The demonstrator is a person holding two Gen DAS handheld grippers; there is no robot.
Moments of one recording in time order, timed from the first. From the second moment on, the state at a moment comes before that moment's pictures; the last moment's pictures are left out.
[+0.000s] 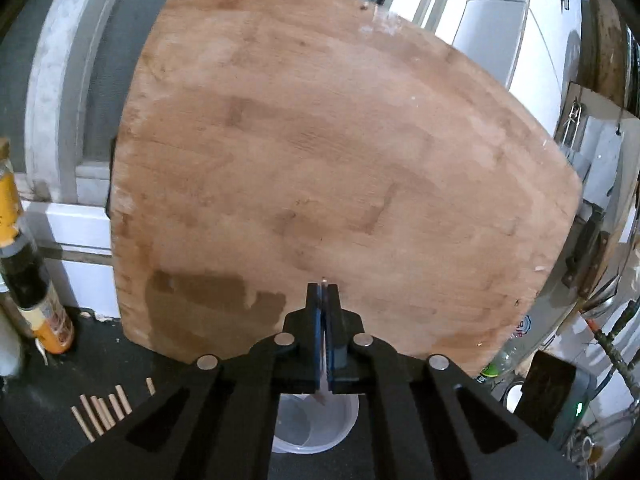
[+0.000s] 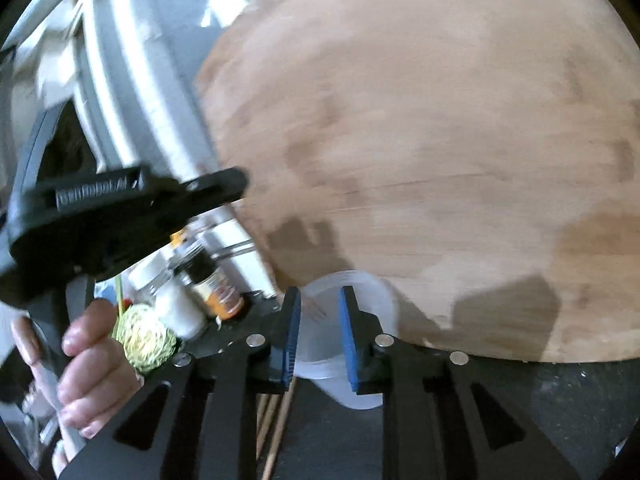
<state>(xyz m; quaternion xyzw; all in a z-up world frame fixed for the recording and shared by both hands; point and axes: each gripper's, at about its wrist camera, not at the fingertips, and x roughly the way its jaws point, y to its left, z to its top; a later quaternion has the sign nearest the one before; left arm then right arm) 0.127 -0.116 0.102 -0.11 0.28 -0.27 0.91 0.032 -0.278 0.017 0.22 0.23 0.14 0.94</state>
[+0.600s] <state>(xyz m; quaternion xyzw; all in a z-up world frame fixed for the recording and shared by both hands) 0.120 -0.128 0.045 -0.03 0.29 -0.23 0.93 0.052 -0.297 0.003 0.24 0.27 0.10 0.92</state>
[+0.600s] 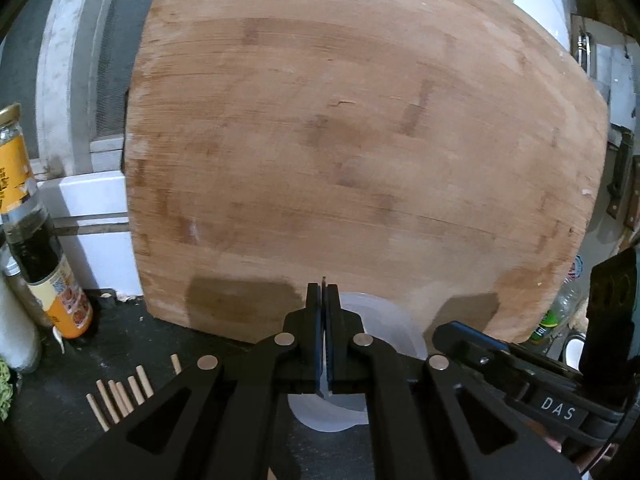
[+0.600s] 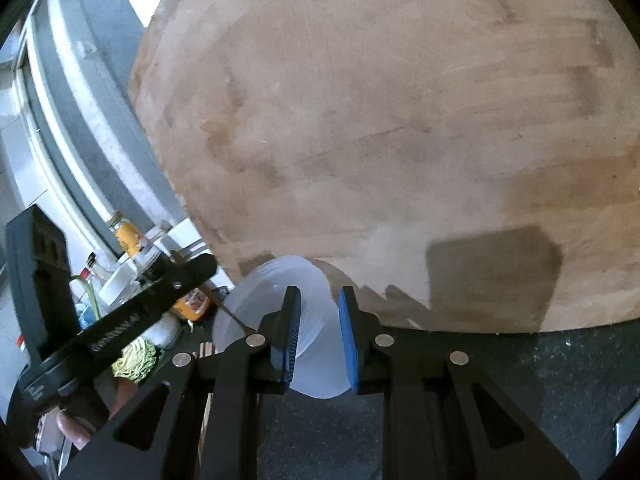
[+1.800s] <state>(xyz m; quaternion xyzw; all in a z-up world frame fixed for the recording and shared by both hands) 0.029 -0.012 0.043 -0.03 0.26 -0.03 0.96 0.015 -0.241 0.034 0.16 0.20 0.28 0.92</state>
